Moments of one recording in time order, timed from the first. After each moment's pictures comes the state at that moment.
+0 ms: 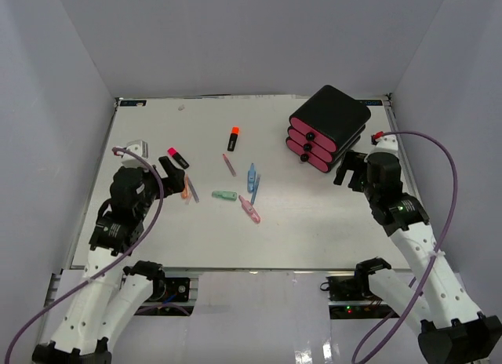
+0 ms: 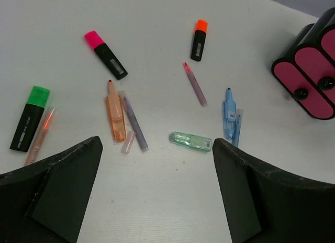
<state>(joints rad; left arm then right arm) -0.25 0.61 0.78 -0.50 -0.14 -0.37 0.29 0.76 0.81 -0.54 0.25 0.29</state>
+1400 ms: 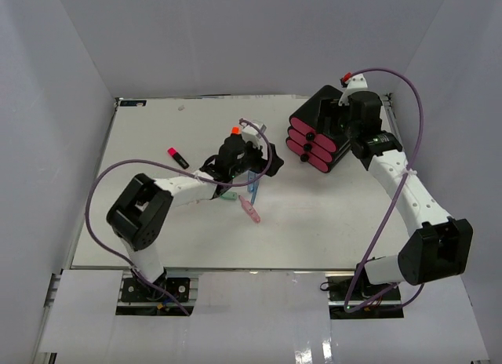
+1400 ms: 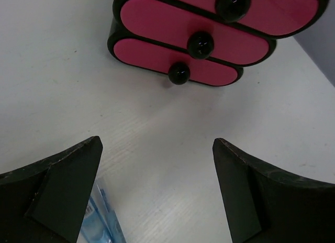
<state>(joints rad) -0.69 1.72 1.01 0.45 0.13 -0.31 0.27 1.37 1.25 -0.26 0.04 0.09</state>
